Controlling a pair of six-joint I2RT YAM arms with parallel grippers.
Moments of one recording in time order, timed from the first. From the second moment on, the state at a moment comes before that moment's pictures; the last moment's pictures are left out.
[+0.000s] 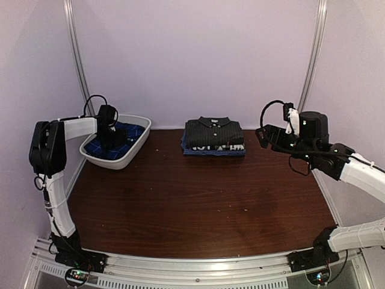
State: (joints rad) left arm -0.13 2.02 1.54 -0.46 -0.10 -0.44; right arm 0.55 1.05 0.90 -0.19 0.16 0.47
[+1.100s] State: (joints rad) left arm -0.12 1.94 1.77 -0.57 -0.11 -0.30; right arm 0.55 1.06 0.90 -0.18 0.14 0.47
